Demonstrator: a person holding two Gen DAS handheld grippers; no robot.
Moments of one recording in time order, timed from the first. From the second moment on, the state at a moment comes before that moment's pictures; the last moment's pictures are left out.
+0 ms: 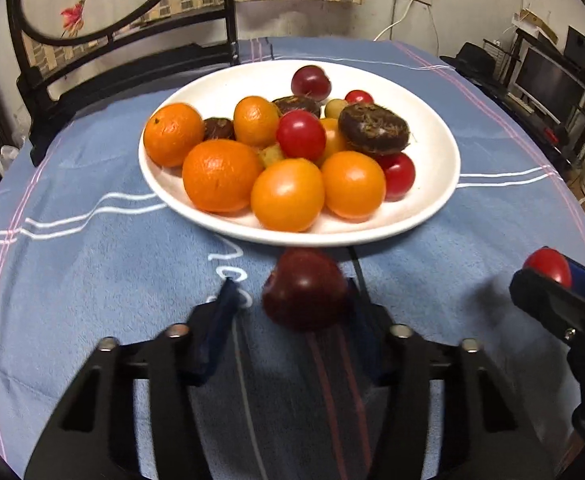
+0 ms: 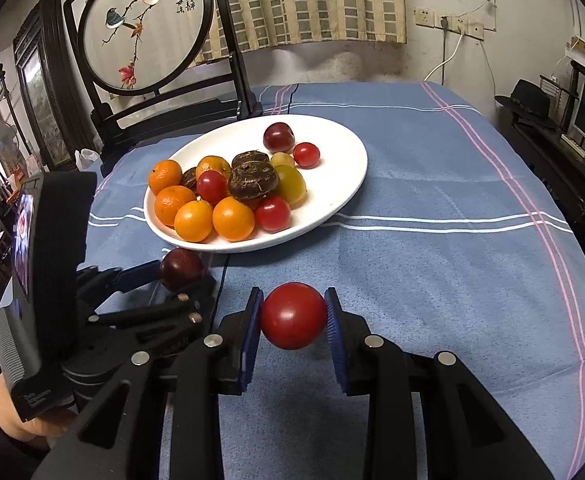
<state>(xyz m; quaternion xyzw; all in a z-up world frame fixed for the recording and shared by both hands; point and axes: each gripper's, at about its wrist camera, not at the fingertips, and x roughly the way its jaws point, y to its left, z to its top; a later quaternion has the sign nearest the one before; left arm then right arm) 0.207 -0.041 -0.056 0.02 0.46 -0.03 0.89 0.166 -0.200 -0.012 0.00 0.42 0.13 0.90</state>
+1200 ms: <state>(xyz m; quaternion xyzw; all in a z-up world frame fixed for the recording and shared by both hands) 0.234 0.002 0.023 -0.01 0.40 -0.03 0.92 0.224 -0.180 0.026 -0.01 0.35 0.14 0.93</state>
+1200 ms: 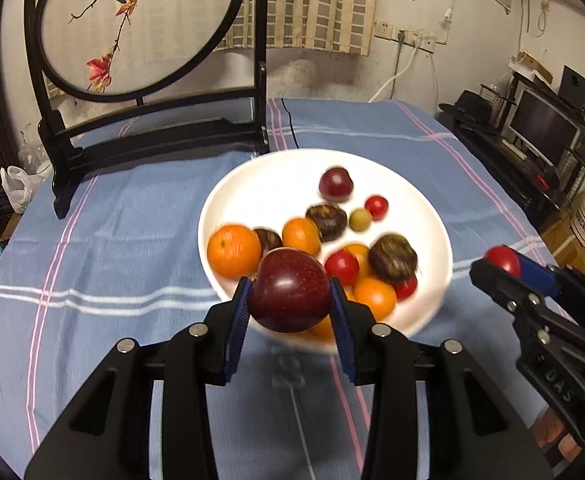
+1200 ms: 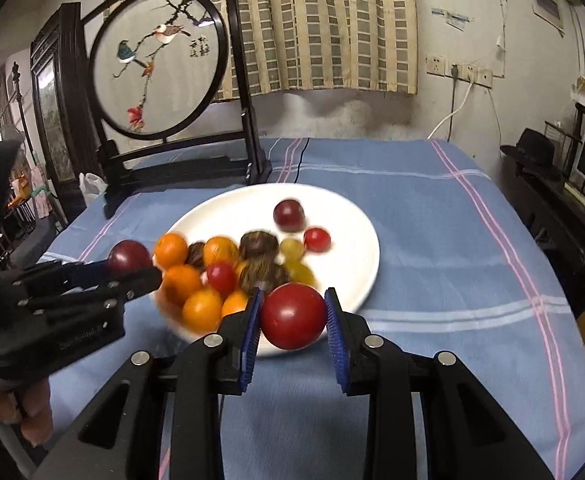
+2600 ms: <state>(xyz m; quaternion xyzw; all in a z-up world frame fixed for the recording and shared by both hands) 0.232 -0.008 0.029 0.00 0.37 0.01 0.93 0.249 -0.198 0.004 0.06 0.41 0.12 0.90</state>
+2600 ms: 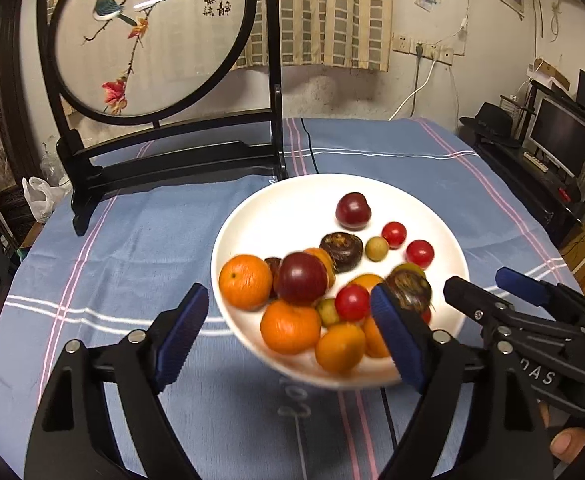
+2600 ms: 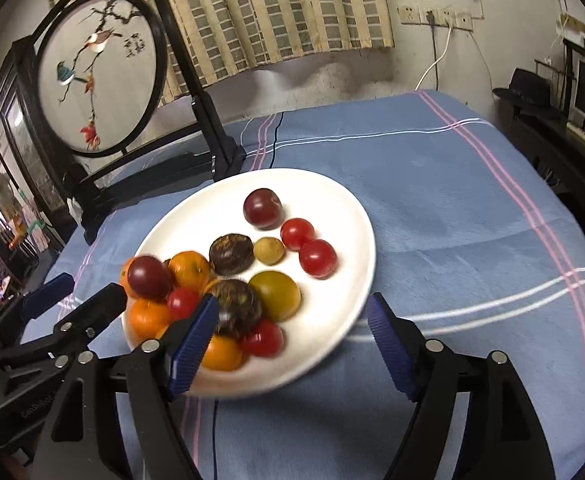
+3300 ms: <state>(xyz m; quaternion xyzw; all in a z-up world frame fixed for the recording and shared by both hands) 0.121 0.007 0.004 -0.01 0.39 -0.01 0.92 0.134 -0.194 -0.010 -0.03 0.40 0.12 0.91</state>
